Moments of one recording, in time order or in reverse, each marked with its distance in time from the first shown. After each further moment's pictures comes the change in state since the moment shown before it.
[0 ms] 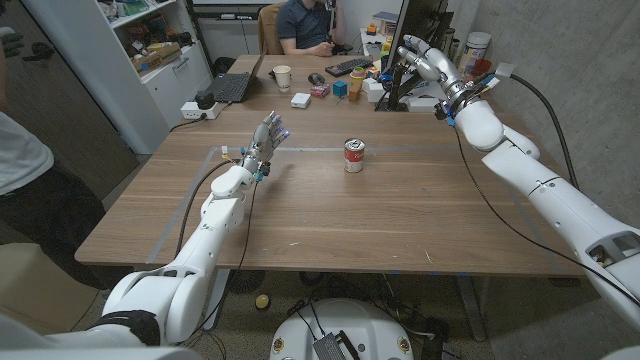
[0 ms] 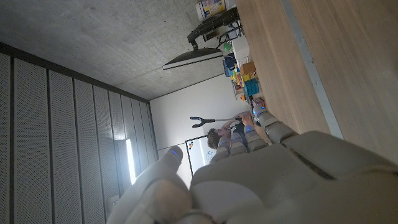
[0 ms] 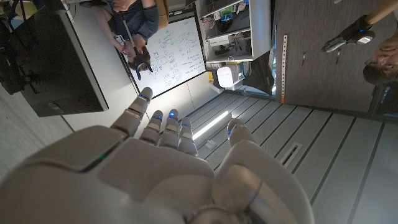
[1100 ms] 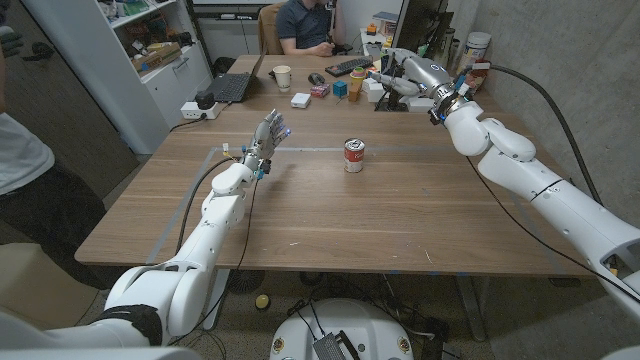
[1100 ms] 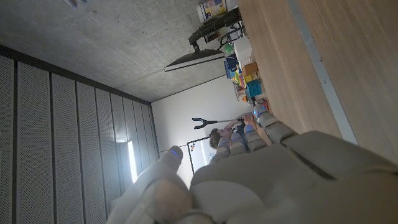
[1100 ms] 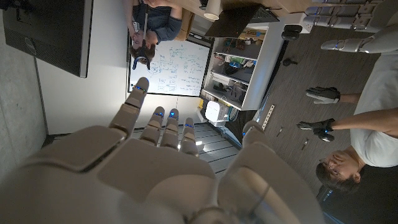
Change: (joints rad) left arm -0.019 -0.004 -0.002 0.016 0.012 -0.004 -0.008; left_hand 0.000 0.000 0.000 0.000 0.000 0.000 0.000 0.000 0.000 0.000 0.000 0.000 0.000 0.000 0.000 0.000 0.000 -0.004 0.004 0.000 0.000; right arm -0.027 -0.052 -0.055 -0.180 -0.425 -0.203 0.014; right_hand -0.015 -0.084 -0.054 -0.032 0.015 0.005 -0.053 0.000 0.000 0.004 -0.014 0.000 0.000 0.040 -0.018 0.008 0.000 0.117 0.131 0.022 -0.002
